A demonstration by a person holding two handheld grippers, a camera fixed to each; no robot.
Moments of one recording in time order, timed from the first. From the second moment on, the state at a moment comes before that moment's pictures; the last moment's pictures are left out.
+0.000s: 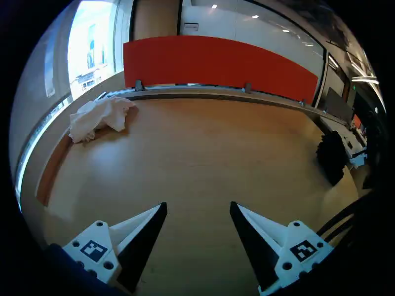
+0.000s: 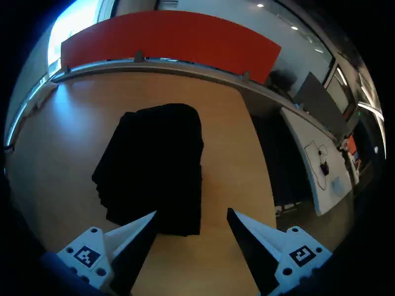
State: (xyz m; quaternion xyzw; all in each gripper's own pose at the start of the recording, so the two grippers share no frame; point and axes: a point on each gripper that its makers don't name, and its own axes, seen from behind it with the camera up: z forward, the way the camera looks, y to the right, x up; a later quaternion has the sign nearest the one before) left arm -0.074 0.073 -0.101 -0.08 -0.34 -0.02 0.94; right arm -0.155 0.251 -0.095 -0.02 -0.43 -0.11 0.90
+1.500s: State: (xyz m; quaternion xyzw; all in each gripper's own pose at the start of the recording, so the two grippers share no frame) left arm 0.000 0.037 -0.038 -0.04 -0.20 -0.05 0.98; right arm -0.004 0.190 -0.025 -0.06 -0.13 0.03 0.99
